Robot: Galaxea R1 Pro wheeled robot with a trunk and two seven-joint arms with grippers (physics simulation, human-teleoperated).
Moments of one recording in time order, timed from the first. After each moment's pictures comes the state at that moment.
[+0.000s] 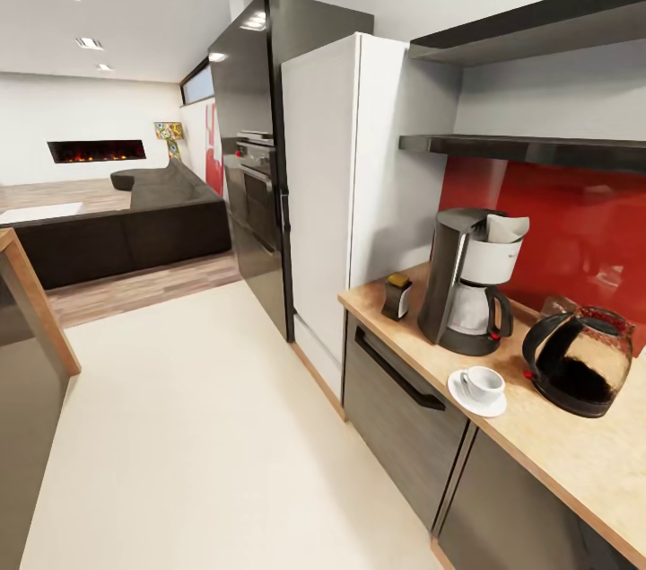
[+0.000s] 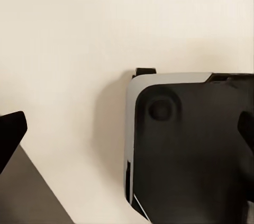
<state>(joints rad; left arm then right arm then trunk) -0.08 0.09 0.69 -0.08 -0.64 -0.20 -0.12 -0.25 0.05 0.53 -0.03 -0.44 0.02 0.01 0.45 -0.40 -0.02</state>
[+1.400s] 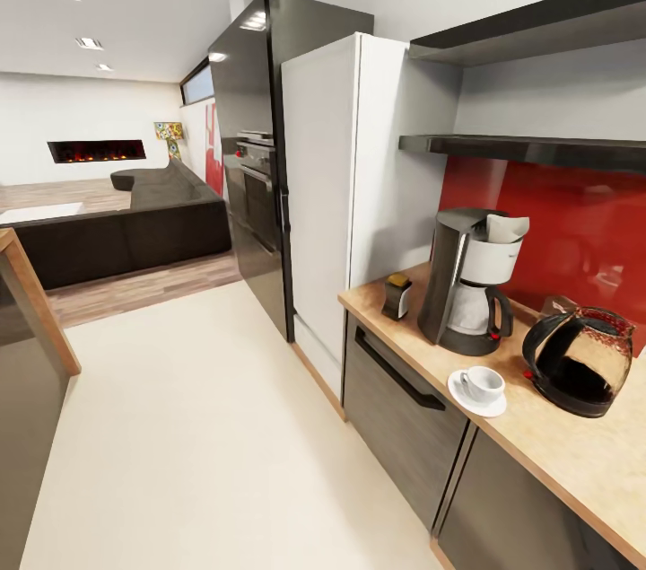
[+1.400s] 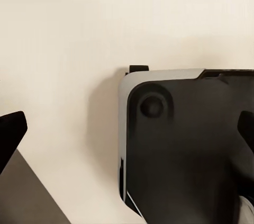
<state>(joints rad) -0.08 0.08 0.69 -0.07 -0.64 -0.20 -0.12 -0.25 0.04 0.53 -0.03 -0.63 0.02 0.00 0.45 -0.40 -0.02</state>
